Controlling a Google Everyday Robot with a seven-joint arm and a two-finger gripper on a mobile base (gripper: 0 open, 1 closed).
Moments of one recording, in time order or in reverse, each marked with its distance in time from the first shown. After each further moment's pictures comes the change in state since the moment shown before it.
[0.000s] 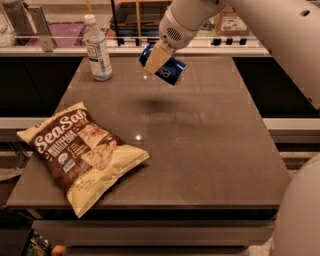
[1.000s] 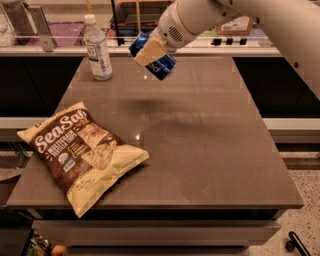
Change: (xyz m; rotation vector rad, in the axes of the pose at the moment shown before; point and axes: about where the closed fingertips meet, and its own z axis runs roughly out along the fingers) arm -0.033 0.010 -0.015 0.010 -0.268 -0.048
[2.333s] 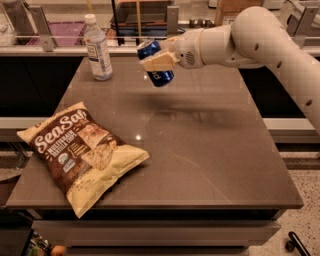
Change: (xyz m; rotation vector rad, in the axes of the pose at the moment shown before) arm 0.023 -0.019 0.015 -0.039 -0.402 0.084
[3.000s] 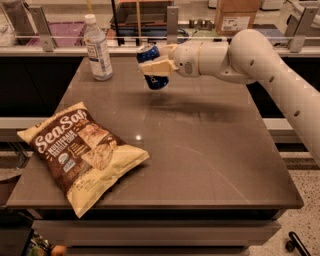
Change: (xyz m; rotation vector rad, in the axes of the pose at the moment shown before) arm 0.016 -0.010 0.015 -0.026 -0.135 0.013
